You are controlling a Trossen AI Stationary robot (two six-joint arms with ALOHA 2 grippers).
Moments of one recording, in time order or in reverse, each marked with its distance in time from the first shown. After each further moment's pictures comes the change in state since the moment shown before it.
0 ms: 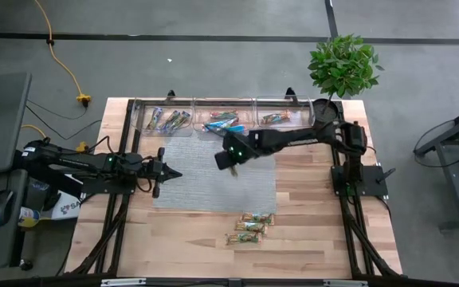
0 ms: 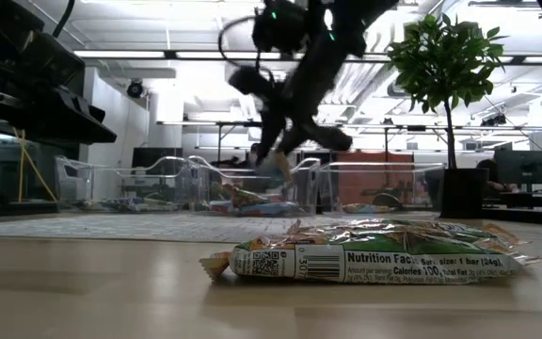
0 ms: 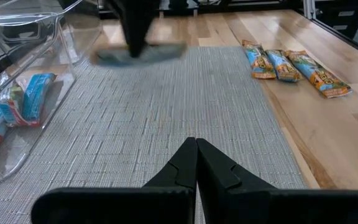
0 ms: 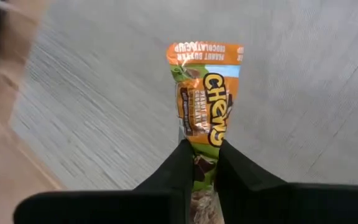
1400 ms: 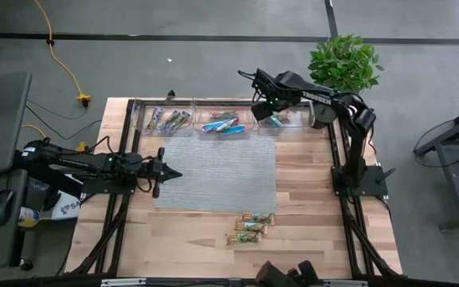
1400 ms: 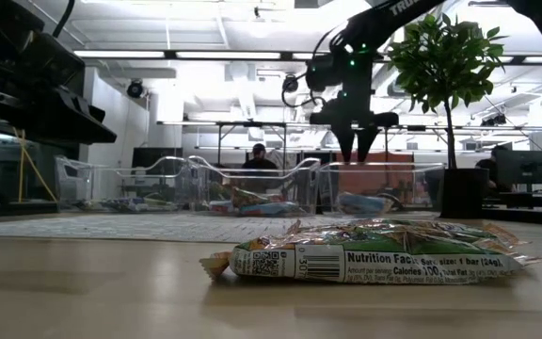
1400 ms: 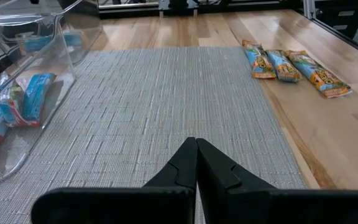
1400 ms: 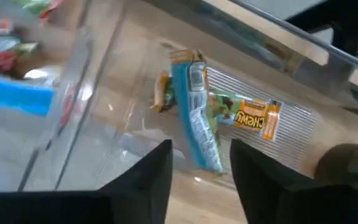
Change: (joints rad) left arm 0.000 0.000 0.000 0.000 0.000 0.000; right arm -0.526 -0.020 0.236 -0.649 0.165 -0.549
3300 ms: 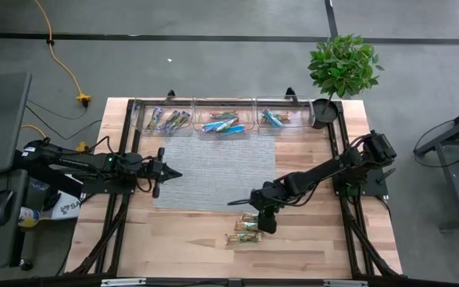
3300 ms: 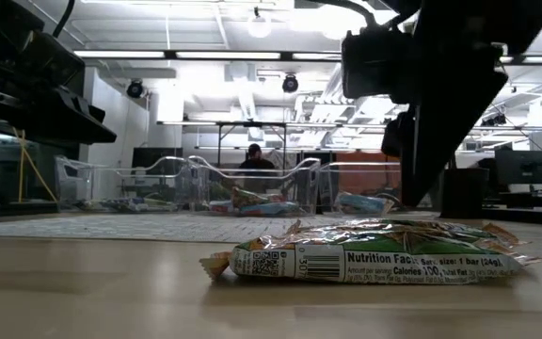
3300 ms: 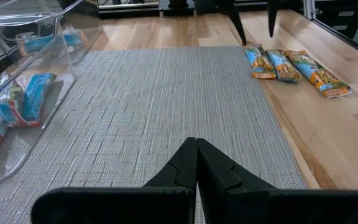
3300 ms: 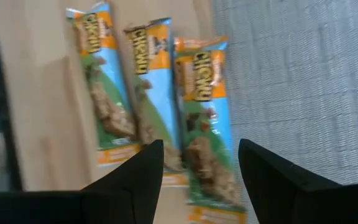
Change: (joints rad) left arm 0.000 0.000 0.000 0.000 0.000 0.000; right arm 0.954 -0.189 -0.616 0.717 -0.330 0.116
